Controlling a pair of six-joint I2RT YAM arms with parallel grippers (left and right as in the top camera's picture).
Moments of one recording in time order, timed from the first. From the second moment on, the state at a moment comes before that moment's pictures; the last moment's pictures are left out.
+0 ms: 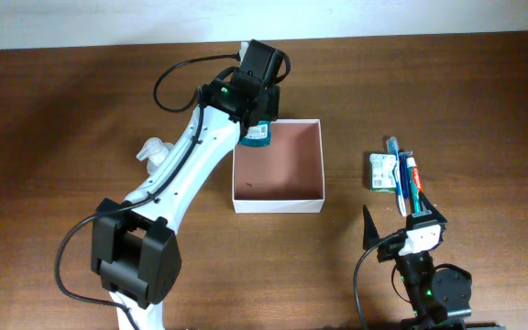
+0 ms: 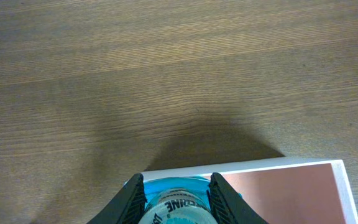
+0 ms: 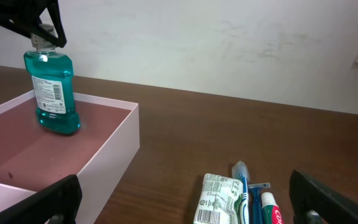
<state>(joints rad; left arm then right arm) -0.51 2.00 1.83 -0.77 -0.24 -0.31 0.09 0.01 0.01 -0.07 -0.08 -0.08</state>
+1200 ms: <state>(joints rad) -0.51 2.06 1.83 -0.77 -0.30 -0.37 0.09 0.01 0.01 -0.07 -0.08 -0.08</state>
